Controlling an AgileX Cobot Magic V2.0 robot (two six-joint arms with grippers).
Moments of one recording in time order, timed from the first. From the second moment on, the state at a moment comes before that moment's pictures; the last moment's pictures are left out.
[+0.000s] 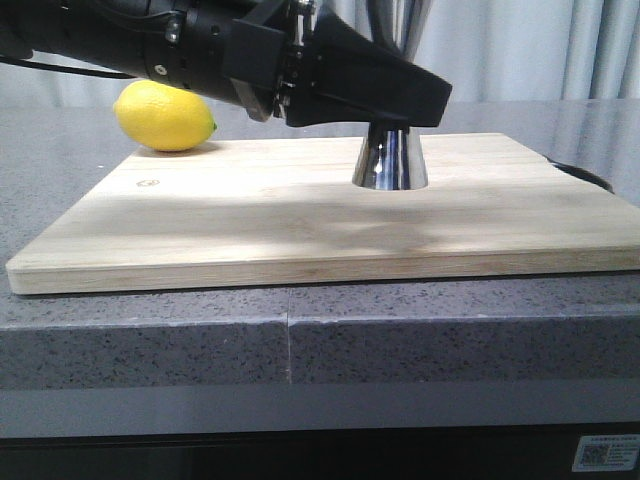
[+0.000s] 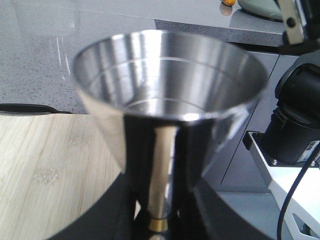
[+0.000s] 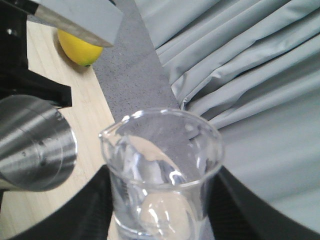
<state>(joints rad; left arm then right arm) -0.52 1.81 -1.15 -1.56 1.16 2.00 0.66 1.05 -0.85 -0.87 0.16 -0.13</state>
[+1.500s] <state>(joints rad) -0.52 1.81 -1.15 -1.56 1.16 2.00 0.66 1.05 -0.85 -0.97 0.13 -0.13</state>
